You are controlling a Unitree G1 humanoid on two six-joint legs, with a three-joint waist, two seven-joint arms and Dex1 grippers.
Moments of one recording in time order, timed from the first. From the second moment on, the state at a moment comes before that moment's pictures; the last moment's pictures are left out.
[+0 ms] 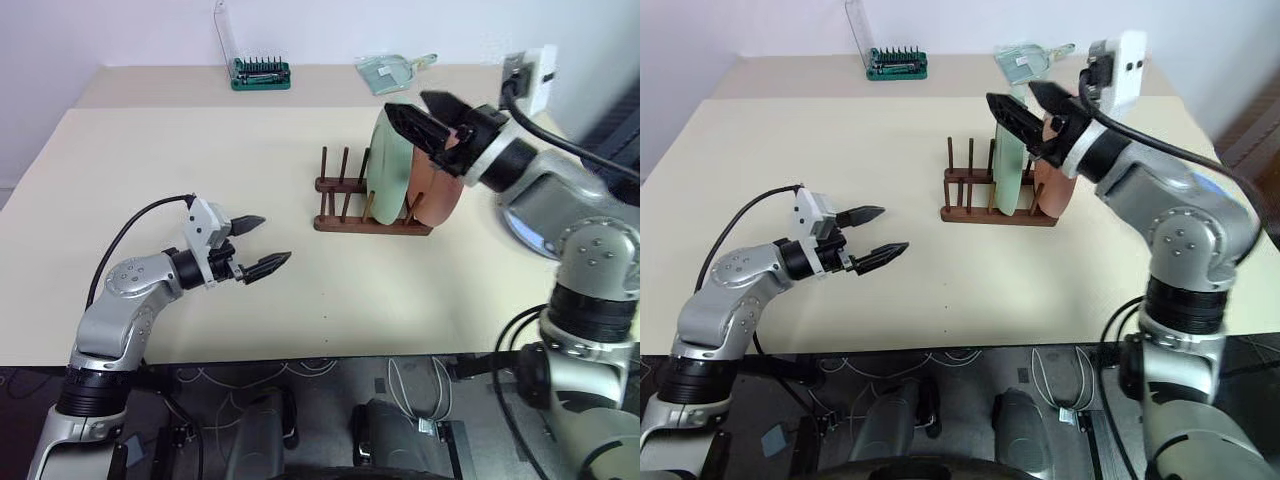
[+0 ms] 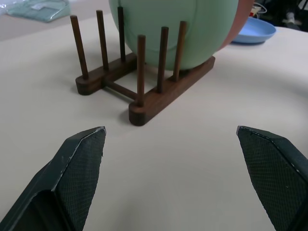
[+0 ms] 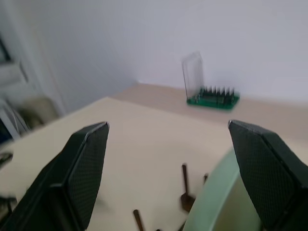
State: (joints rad) left arm -0.31 0.57 0.04 -0.18 -0.47 0.40 -0.87; right arm -0.71 -0.69 -0.27 -0.40 0.89 0.89 0.38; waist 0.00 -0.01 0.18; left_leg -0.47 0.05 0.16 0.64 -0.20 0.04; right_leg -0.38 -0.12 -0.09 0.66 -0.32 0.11
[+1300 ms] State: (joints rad) left arm -0.36 0.56 -0.06 -0.10 -0.43 0.34 -1.00; right arm -0.36 -0.87 -0.10 0.40 0.07 0.32 0.53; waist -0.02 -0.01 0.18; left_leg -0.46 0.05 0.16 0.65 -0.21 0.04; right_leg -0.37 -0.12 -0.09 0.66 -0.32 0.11
